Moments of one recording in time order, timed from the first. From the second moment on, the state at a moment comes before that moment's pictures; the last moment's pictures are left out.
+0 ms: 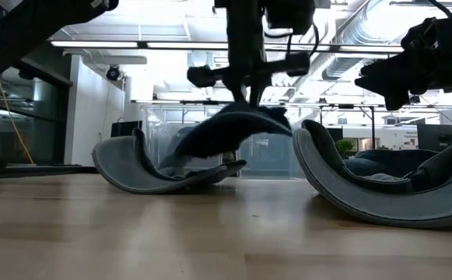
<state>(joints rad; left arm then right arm) 0.04 2.35 2.34 -1.40 -0.02 -1.31 -0.30 0.03 0.02 0.03 -0.12 0.20</state>
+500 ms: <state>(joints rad) 0.00 2.23 2.34 -1.51 -0.06 -1.38 -0.30 0.03 0.02 0.03 -0.12 0.20</state>
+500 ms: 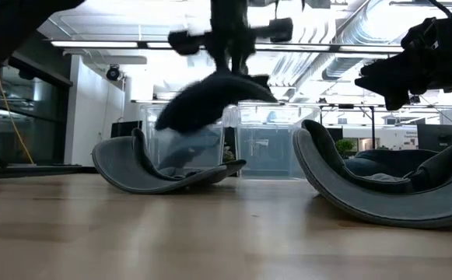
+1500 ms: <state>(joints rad) 0.03 2.08 2.35 -1.57 -0.19 -1.42 -0.30 0.03 0.02 0.03 -0.12 0.20</state>
